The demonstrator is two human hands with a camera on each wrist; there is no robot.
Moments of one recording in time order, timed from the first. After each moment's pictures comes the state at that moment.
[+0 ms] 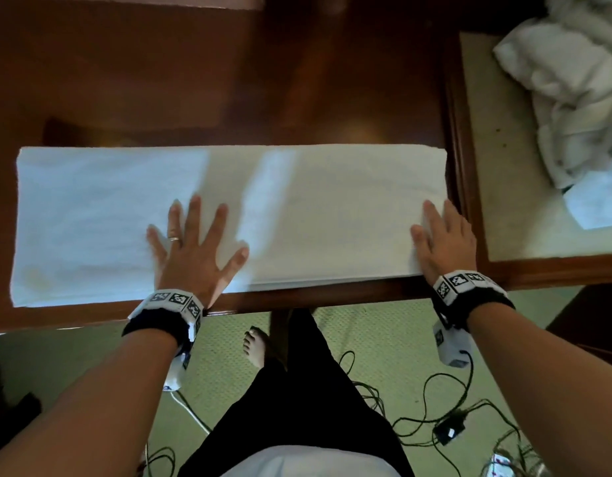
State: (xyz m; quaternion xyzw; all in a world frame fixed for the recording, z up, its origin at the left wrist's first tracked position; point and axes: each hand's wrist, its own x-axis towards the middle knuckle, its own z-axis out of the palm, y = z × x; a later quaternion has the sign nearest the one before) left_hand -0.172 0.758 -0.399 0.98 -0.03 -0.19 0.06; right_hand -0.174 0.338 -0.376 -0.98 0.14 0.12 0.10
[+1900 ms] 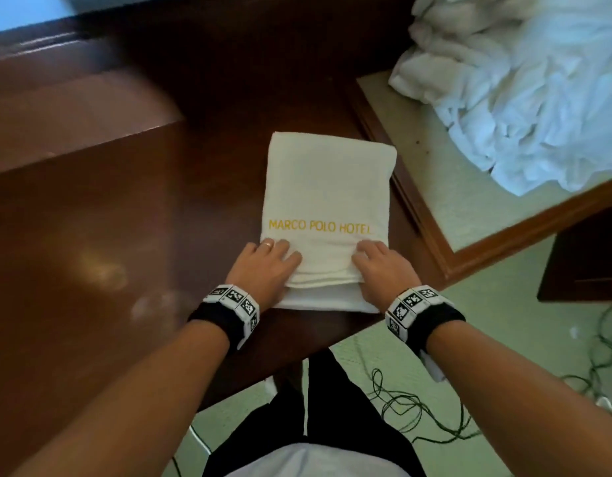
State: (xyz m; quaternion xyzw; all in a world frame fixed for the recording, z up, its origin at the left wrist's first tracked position) left_hand -0.065 0.648 -0.334 0.87 -0.48 -0.11 -0.01; right_hand -0.168 0.414 -0.329 -0.99 -0.03 0.10 0.04
